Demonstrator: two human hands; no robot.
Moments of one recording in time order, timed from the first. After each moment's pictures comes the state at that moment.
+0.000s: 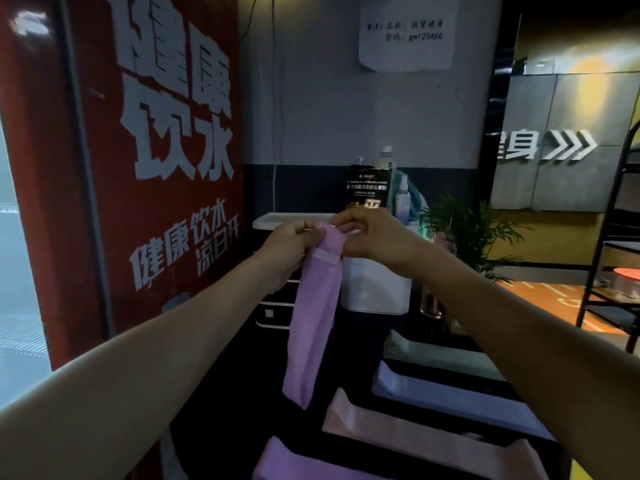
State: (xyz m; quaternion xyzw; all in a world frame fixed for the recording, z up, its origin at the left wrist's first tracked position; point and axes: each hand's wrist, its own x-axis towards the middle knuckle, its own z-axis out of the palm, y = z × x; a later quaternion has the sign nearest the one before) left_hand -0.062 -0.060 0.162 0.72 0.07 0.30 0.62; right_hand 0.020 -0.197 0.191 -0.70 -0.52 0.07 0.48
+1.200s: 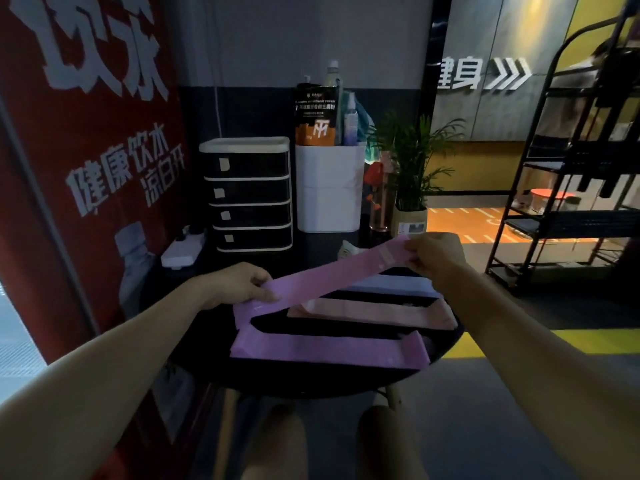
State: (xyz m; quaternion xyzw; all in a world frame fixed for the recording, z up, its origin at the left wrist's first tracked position) left_hand -0.126 -0.067 0.020 0.91 0.13 -0.03 0.40; right_hand 0.022 -0.332 0.048 -0.73 -0.01 0.03 0.69
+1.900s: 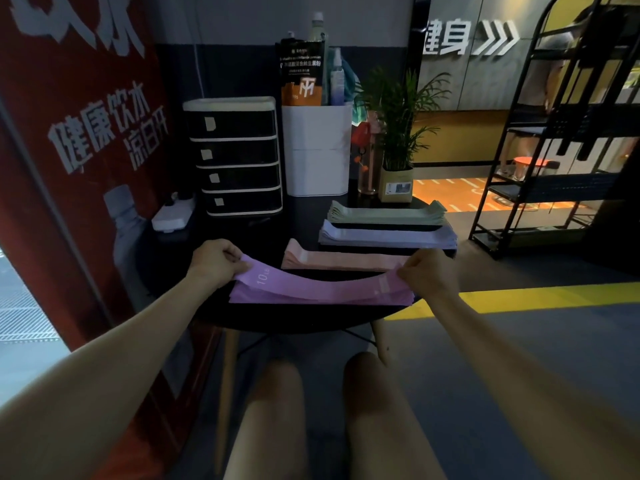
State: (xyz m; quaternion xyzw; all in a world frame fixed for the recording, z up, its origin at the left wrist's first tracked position) left_hand -0.159 -0.069 -0.041 0.85 0.28 0.20 0.41; right_hand -0.025 -0.371 -0.053 -0.91 -0.08 -0.07 0.39
